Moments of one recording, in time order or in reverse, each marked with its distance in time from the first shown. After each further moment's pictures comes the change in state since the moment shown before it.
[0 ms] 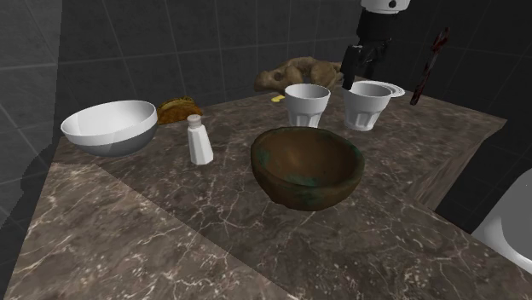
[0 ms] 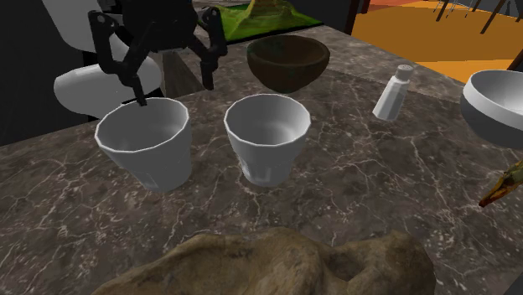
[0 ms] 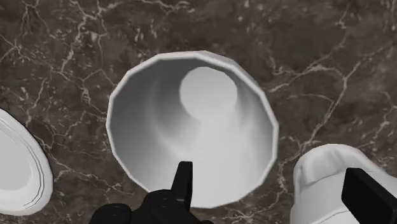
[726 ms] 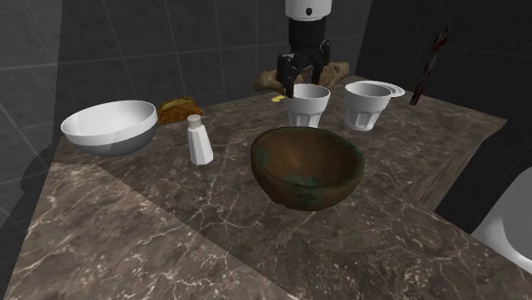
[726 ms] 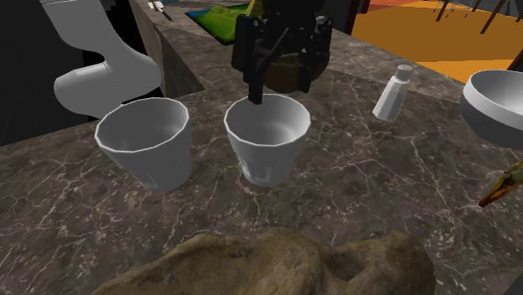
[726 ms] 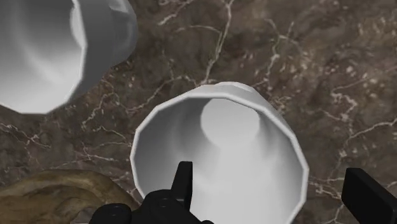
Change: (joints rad) arm 0.036 0.381 0.219 0.349 -0.082 -0.066 0.261
